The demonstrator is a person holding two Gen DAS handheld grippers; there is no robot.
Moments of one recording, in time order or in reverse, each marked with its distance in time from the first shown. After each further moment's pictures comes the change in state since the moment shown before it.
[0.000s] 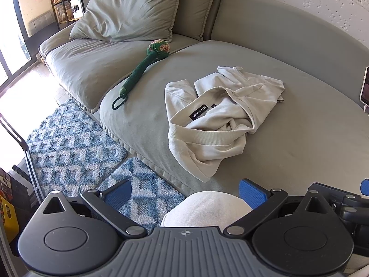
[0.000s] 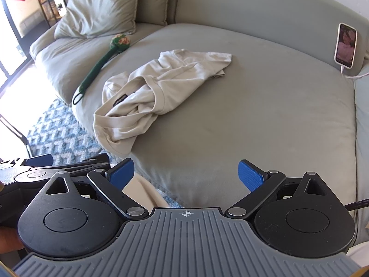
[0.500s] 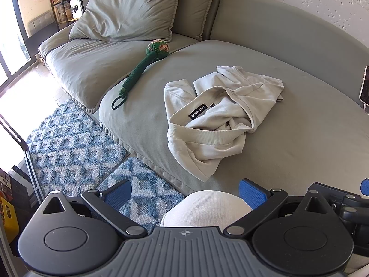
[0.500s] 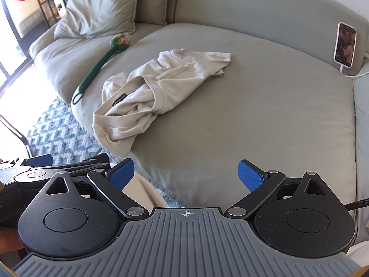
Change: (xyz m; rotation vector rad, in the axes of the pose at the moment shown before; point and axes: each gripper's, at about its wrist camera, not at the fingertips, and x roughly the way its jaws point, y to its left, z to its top) left arm -0.001 -0.001 0.000 0.003 -0.001 -0.001; right arm -0.001 -0.002 -0.001 0.003 0.002 0.000
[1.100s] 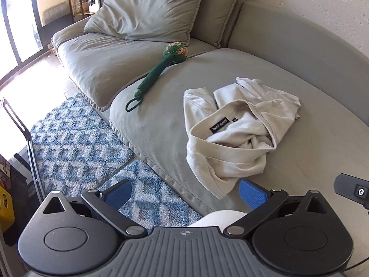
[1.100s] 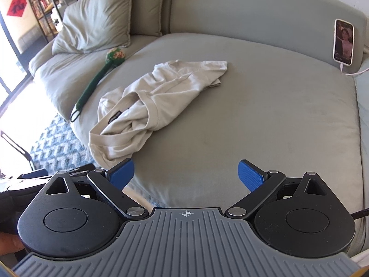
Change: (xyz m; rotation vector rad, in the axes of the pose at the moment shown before) left arm 0.017 0.030 0.012 -0.115 -0.024 0.024; right arm 0.014 -0.018 0.016 0.071 -0.069 0.039
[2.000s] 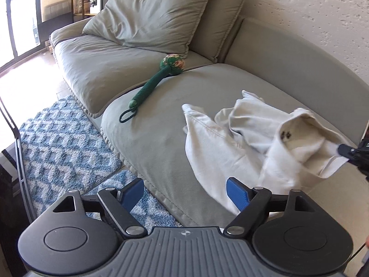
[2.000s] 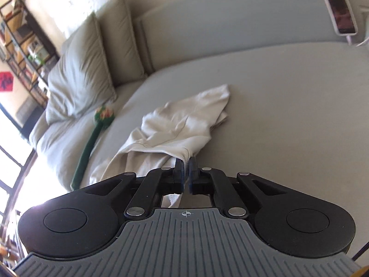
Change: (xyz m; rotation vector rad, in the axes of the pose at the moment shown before) left arm -0.004 0.006 0.011 -0.030 -0.071 -0.094; right arm 0.077 -0.039 0.039 0.321 -0.220 0.026
